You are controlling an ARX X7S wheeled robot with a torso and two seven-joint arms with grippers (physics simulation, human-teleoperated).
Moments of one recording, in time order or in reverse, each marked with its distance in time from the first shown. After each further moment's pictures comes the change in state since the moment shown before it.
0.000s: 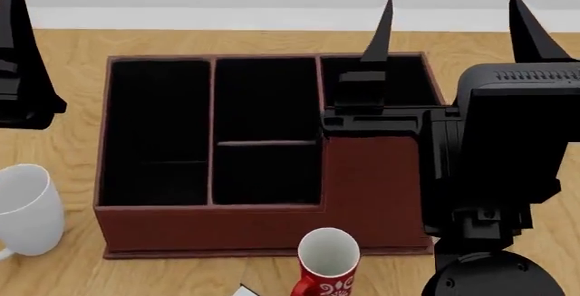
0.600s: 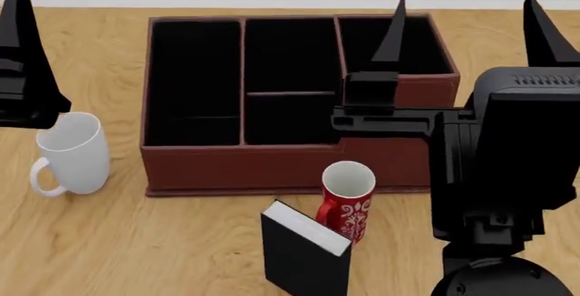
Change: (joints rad) left arm -0.009 0.010 0.008 0.003 0.019 -0.011 0.015; right arm -0.010 -0.007 0.031 -0.023 -0.005 0.012 -0.007
